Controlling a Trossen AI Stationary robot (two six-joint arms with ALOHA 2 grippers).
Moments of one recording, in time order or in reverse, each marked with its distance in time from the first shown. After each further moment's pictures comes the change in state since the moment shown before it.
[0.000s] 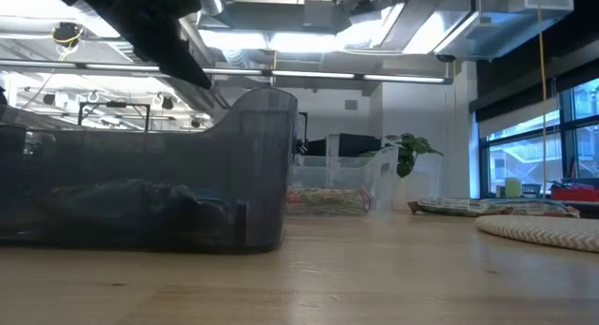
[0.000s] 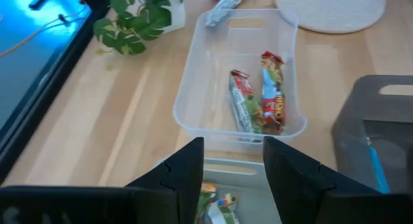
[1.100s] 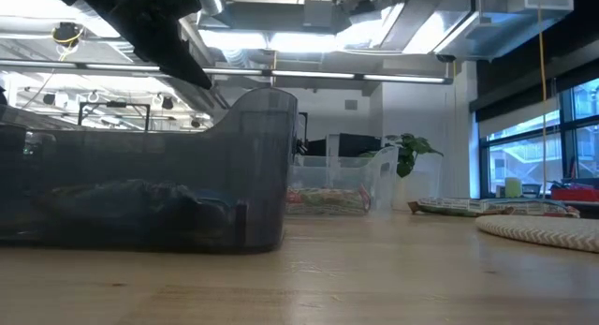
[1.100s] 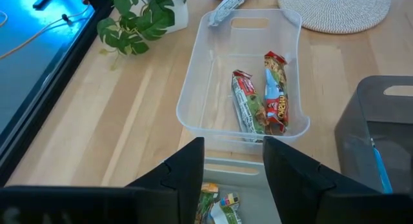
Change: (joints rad) left arm 0.000 0.000 0.000 0.000 -0.011 -0.002; right arm -0.101 0.003 0.208 -0.015 0.318 -0.503
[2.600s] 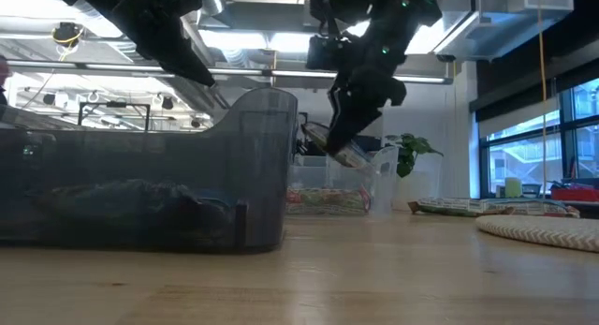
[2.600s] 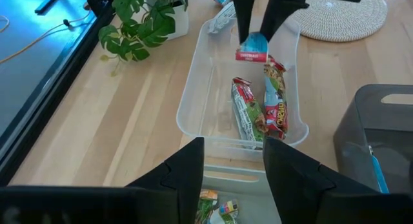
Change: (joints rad) left arm 0.000 0.000 0.000 0.023 0.000 -0.001; right arm -0.856 -0.003 0.032 0.222 0.024 -1.535
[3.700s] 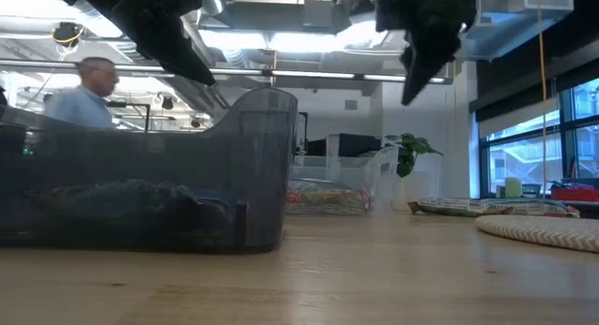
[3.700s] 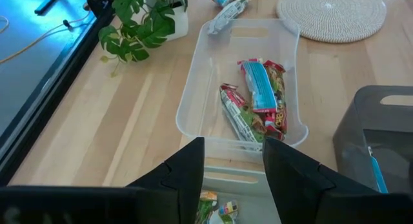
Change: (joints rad) left arm 0.000 0.000 0.000 0.005 0.001 -0.001; right arm -0.018 -0.341 -0.052 -0.407 -0.009 0.285
